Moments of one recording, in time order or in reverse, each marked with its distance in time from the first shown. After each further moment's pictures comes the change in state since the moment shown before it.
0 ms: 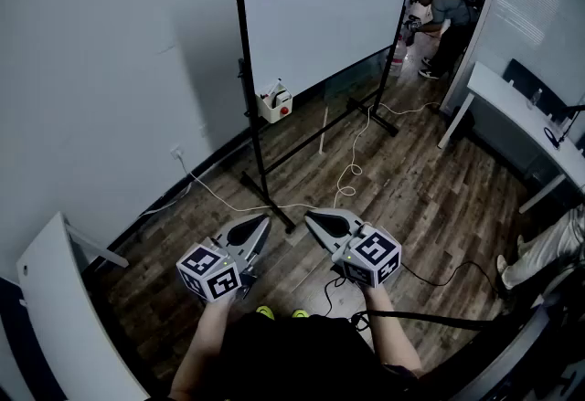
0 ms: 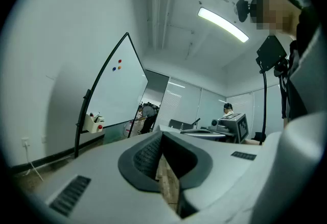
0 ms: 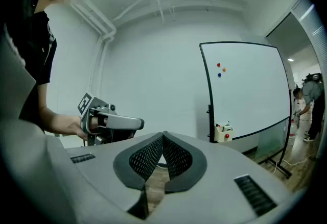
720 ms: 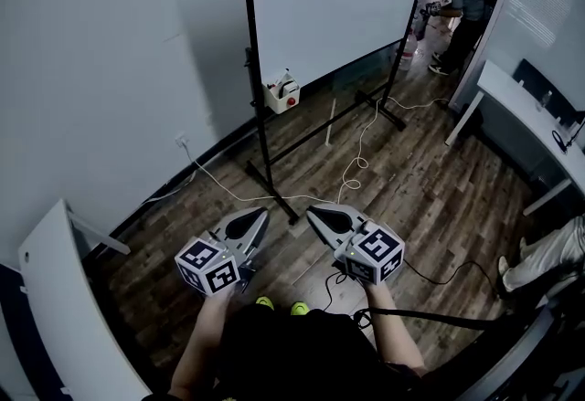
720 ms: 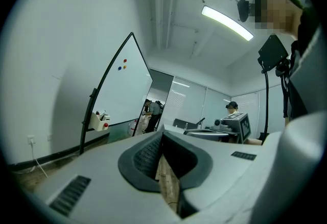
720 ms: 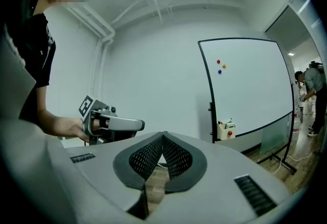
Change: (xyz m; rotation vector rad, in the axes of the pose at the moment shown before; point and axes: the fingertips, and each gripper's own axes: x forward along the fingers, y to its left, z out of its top) left arm -0.002 0.014 -0.005 -0.014 0.002 0.053; right arm 0.005 -0.005 -0.005 0.028 -0.002 0.027
